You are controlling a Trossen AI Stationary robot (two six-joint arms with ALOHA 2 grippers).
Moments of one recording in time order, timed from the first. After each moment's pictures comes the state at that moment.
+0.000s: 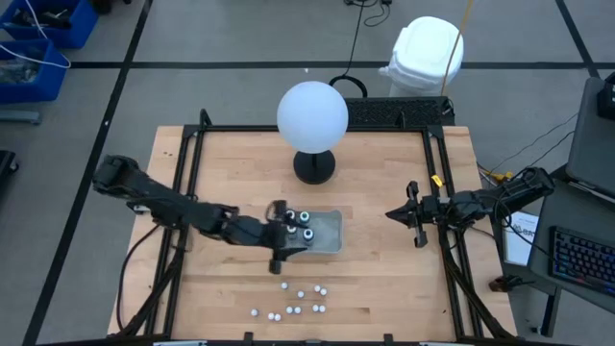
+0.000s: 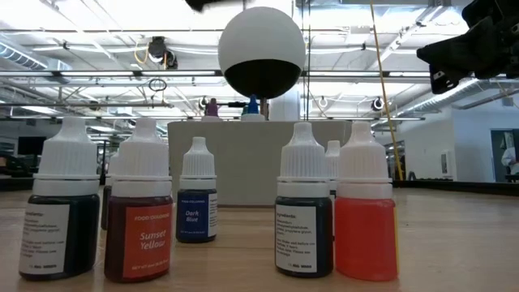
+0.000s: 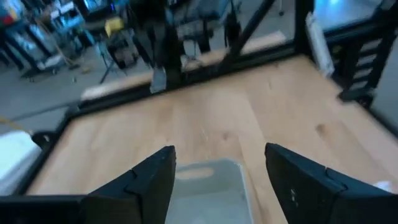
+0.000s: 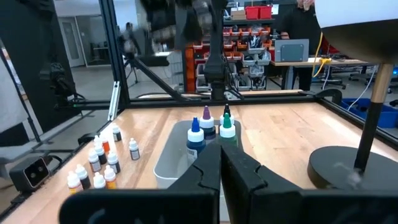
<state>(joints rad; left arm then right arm) -0.38 1.43 0.96 0.14 -0.34 0.14 0.35 0.18 0.06 0.13 0.31 0.06</state>
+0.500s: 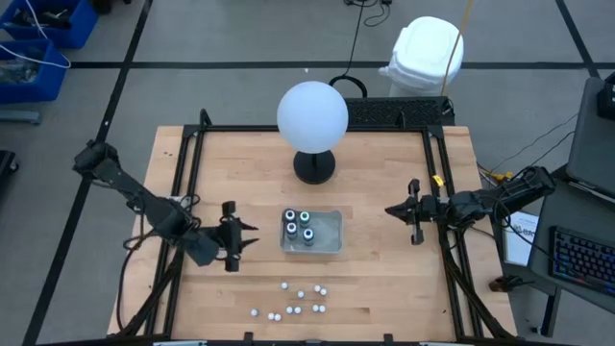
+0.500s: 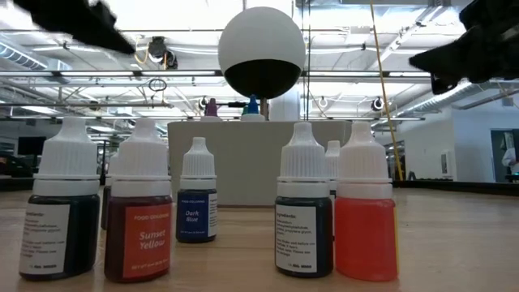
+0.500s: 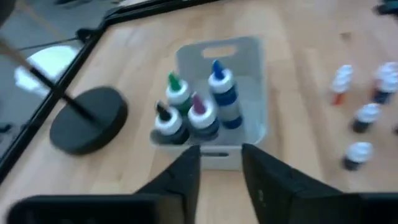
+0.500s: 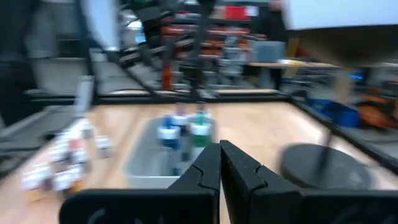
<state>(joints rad) -0.63 1.09 0.66 -0.28 -0.71 -0.29 0.35 0.21 0.06 0.14 0.43 0.01</state>
